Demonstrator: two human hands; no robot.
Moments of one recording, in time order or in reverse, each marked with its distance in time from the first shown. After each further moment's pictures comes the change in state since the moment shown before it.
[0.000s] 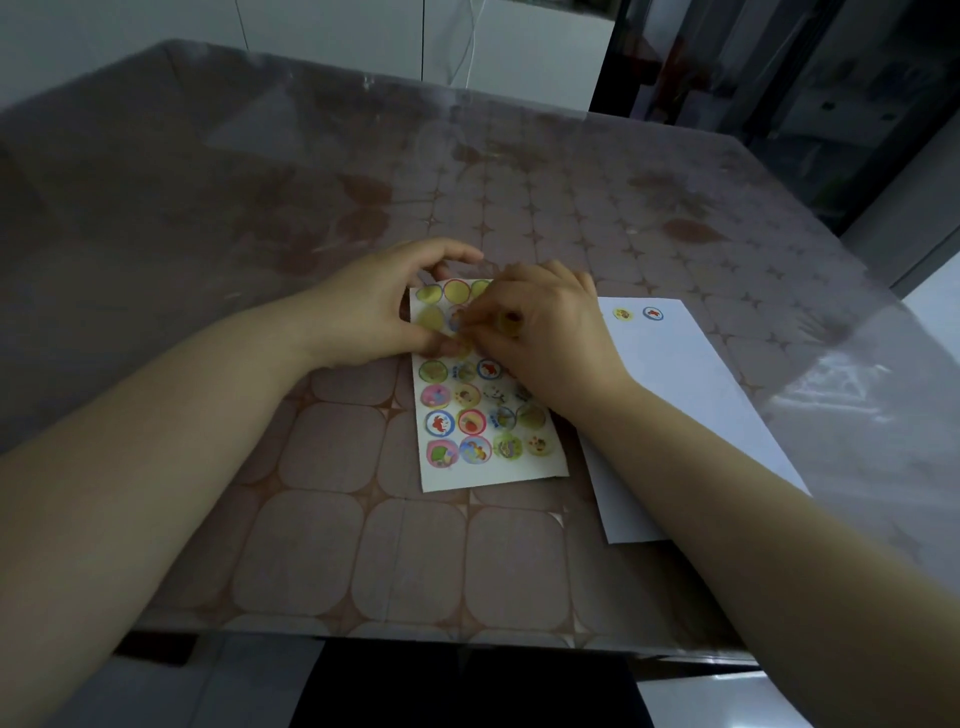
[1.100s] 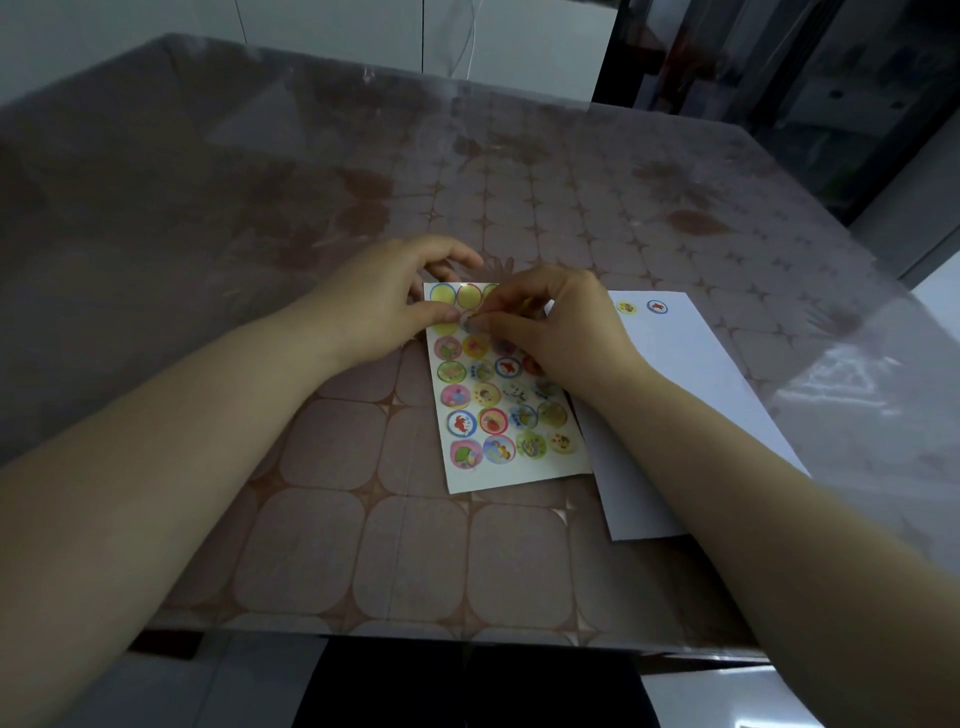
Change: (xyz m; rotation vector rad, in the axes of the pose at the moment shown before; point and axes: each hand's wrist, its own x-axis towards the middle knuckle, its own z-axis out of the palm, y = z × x) left_hand 0.005 -0.001 0.008 0.142 0.144 -0.021; right_hand 0.002 0.010 -0.006 0.408 -0.165 0.402
